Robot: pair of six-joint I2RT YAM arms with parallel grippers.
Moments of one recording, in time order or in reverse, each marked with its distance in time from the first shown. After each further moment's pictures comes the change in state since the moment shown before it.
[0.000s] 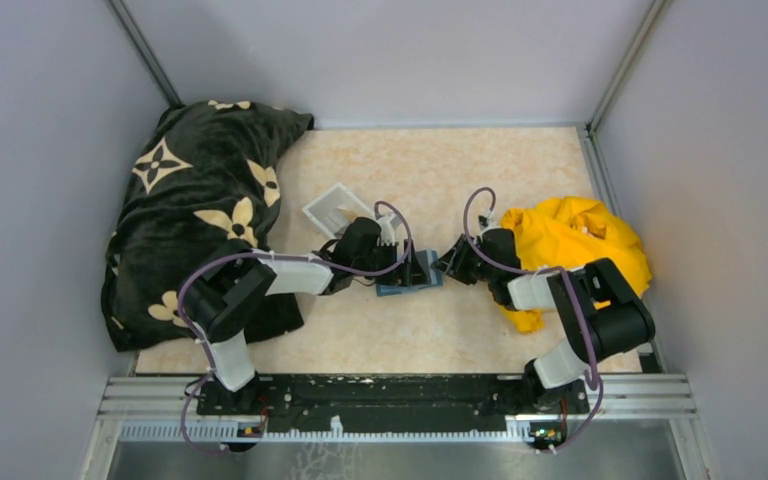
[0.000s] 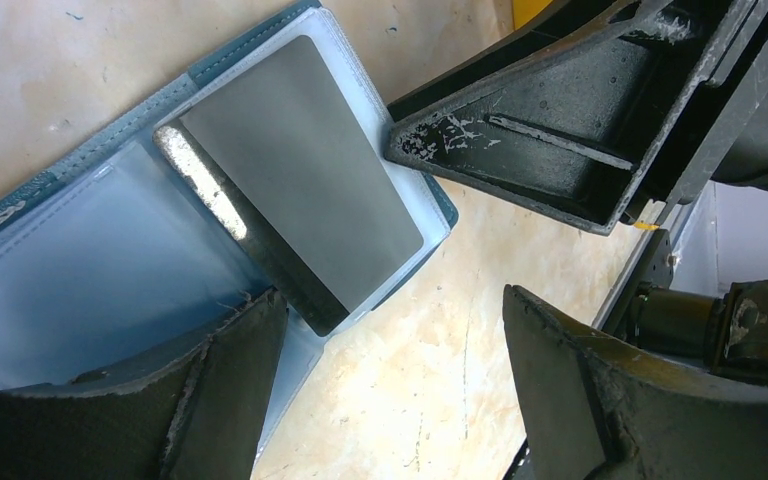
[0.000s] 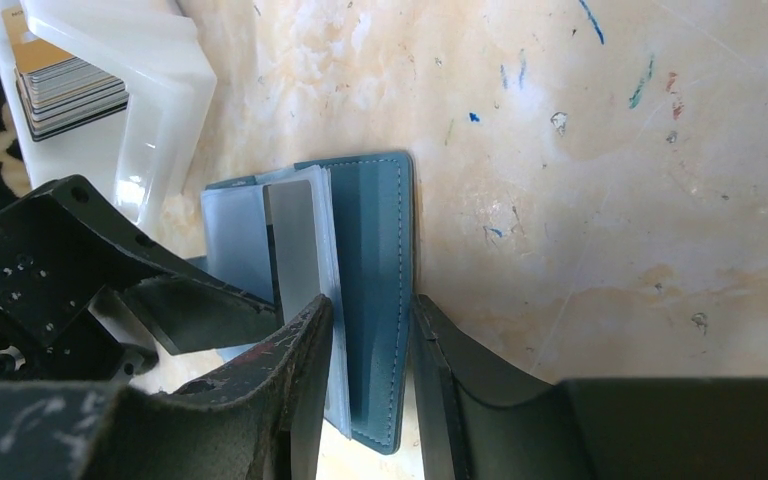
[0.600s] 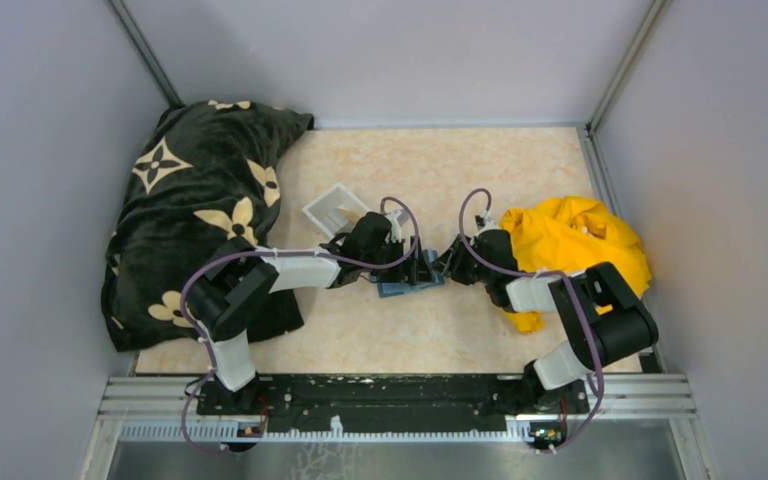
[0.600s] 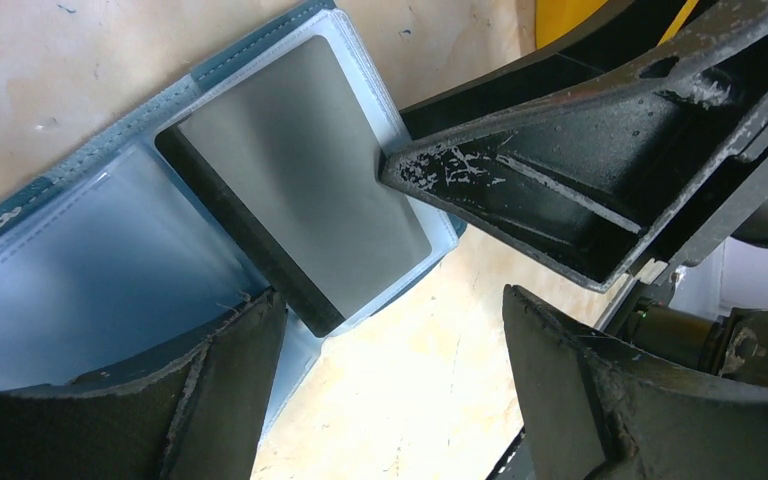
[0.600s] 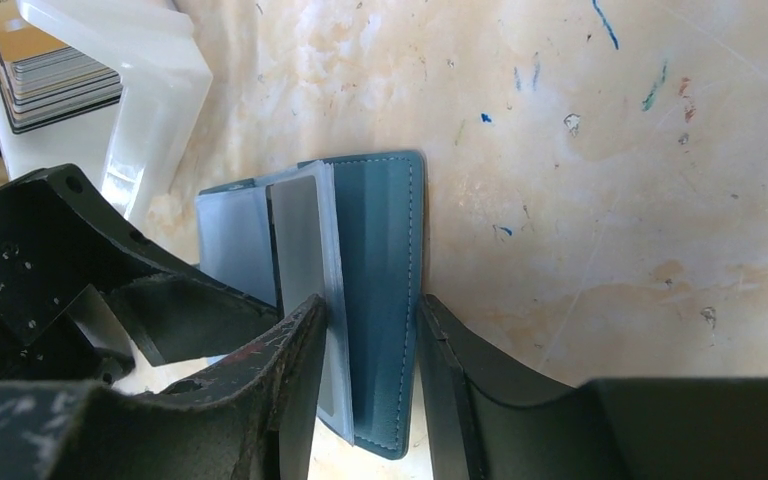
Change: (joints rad) left arm -0.024 0.022 0.103 -0.148 -0.034 -0.028; right arm 0.040 -0.027 0.000 -0.021 0.067 -0.030
